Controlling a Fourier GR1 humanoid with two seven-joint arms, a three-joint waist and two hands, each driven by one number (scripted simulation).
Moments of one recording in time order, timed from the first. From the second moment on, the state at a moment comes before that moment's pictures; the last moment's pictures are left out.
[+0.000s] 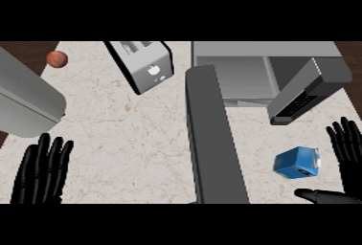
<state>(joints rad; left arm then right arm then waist) 0.40 0.00 -0.31 -2.30 -0.14 0.12 -0.02 0.16 -0.14 -0.27 -1.65 -0.11 0.25 -0.27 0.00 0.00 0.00</state>
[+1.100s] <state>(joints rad) 0.49 0.05 -0.34 -2.35 -0.13 0.13 -0.05 -0.05 -0.21 -0.35 -0.86 -0.01 0.29 -0.79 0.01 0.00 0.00</state>
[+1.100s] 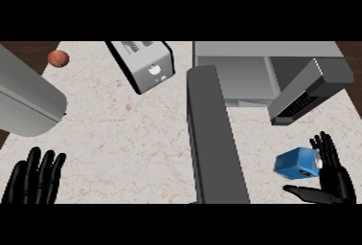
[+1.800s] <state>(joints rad) 0.49 0.04 -0.37 -2.34 -0.14 0.14 -0.06 -0.19 -0.26 -0.28 -0.52 0.12 0.19 -1.01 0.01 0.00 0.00</state>
